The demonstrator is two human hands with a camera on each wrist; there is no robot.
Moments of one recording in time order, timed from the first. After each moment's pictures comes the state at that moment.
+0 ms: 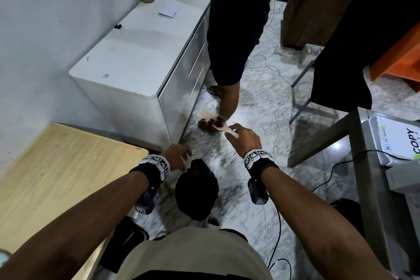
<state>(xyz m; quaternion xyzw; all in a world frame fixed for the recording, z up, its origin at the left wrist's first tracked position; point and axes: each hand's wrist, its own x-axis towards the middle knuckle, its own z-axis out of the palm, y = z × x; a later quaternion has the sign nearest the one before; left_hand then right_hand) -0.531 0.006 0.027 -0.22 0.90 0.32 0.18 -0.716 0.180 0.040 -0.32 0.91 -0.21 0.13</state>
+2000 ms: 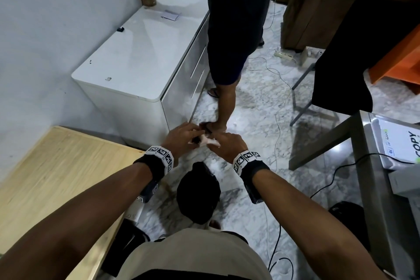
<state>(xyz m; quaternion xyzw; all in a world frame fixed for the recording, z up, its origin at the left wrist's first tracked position) -0.554 -0.013 0.052 -0.10 0.97 0.19 -0.07 -0.676 0.142 0.056 -0.49 0.86 -0.14 0.10</state>
